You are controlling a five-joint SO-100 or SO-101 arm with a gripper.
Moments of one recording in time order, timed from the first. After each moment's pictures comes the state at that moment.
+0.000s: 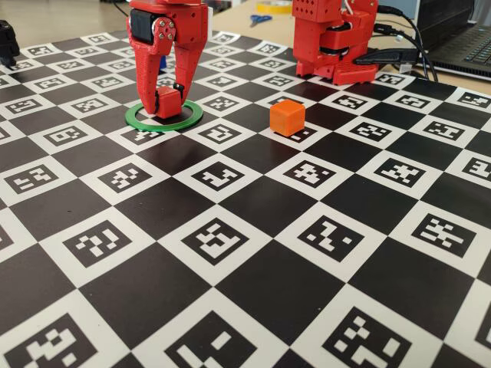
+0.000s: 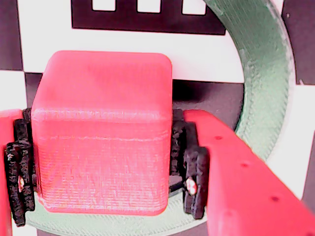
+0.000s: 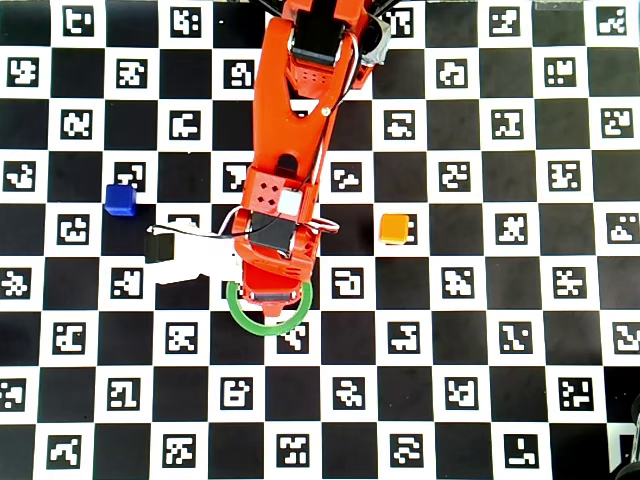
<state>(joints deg) 15.9 76.3 102.0 56.2 -17.1</state>
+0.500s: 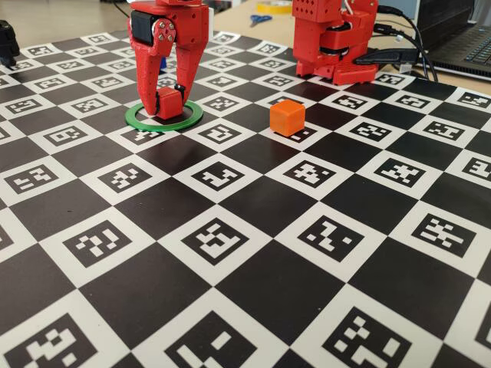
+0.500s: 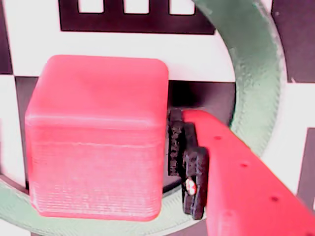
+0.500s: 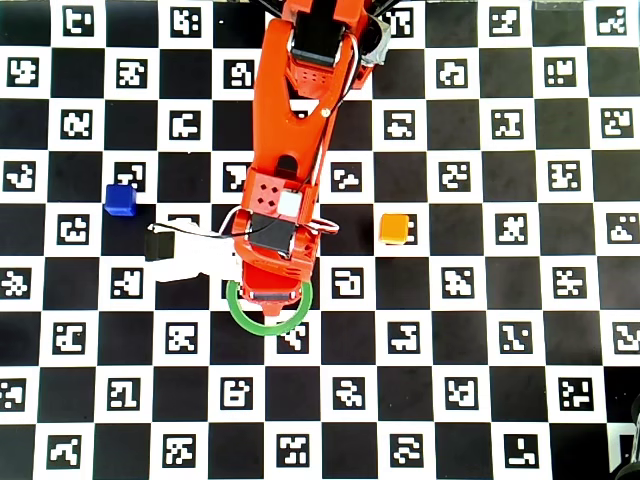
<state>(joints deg) 15.9 76.2 102.0 56.5 -16.0</state>
